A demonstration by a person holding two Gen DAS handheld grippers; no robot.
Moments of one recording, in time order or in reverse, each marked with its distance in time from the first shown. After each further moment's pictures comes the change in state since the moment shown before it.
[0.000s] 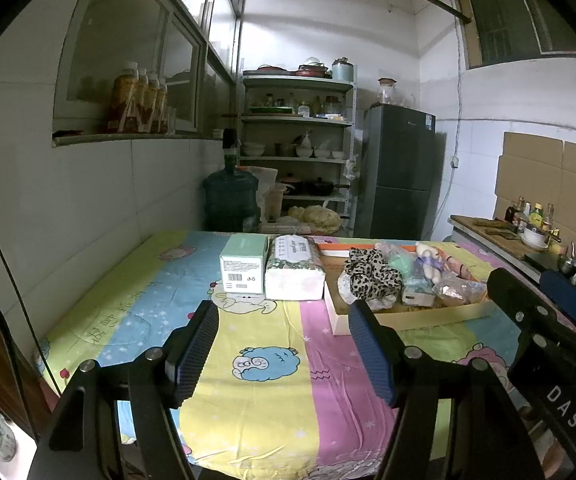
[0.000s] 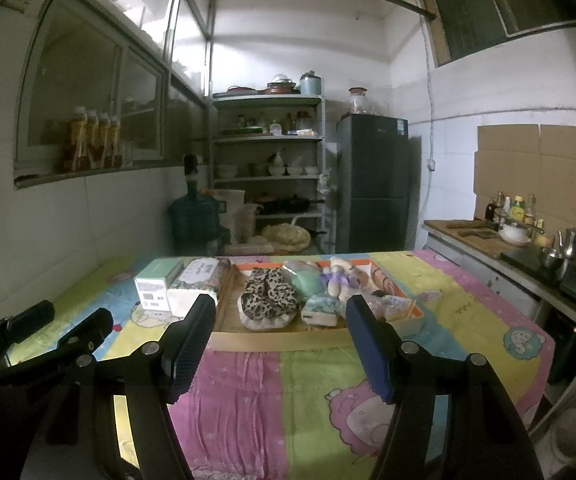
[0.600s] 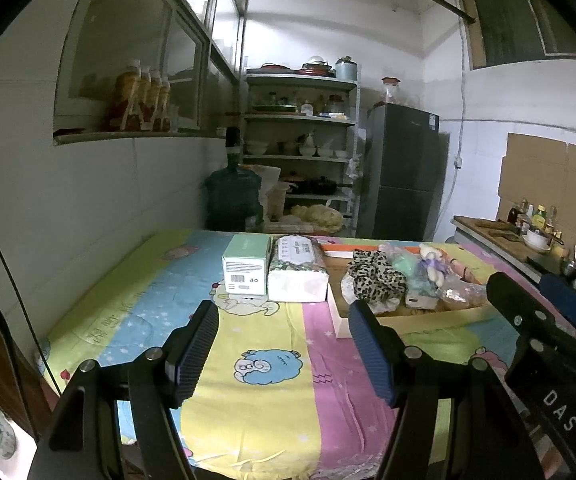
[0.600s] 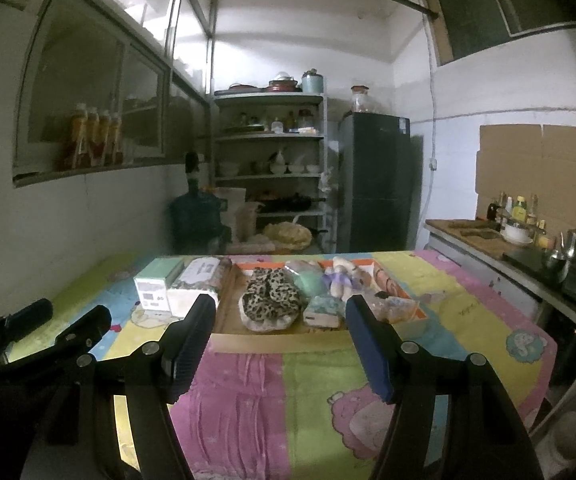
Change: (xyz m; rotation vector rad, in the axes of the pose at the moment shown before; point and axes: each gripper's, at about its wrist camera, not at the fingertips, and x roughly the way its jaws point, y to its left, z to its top) left arm 0.004 0.003 0.003 -0.006 0.001 0.005; right arm 0.005 0.001 0.002 -0.003 0.008 0.007
